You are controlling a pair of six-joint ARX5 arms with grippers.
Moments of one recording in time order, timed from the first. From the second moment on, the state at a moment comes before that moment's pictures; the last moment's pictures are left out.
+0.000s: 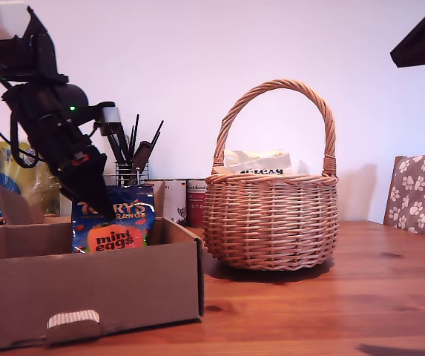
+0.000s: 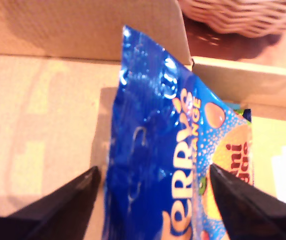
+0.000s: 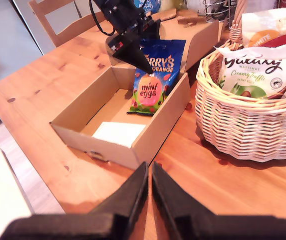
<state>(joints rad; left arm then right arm) -0.20 2.10 1.70 -0.94 0.50 0.84 0.28 0.55 0.49 -0.40 -0.60 -0.05</state>
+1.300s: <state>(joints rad) -0.35 2.01 1.68 -1.12 0.37 0.74 0.28 0.55 0.49 -0.40 -0.60 -0.03</state>
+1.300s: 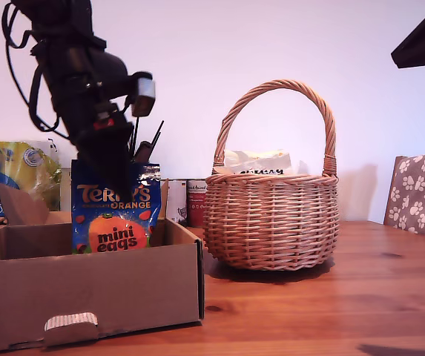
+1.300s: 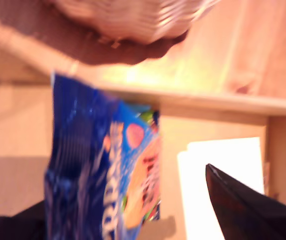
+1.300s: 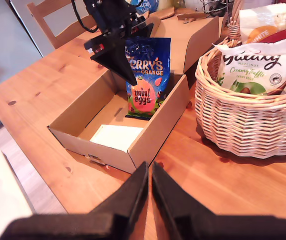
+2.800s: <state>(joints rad) -0.35 1.82 1.56 -1.07 0.36 0.71 0.28 0.55 0.49 -0.39 -0.59 -0.03</state>
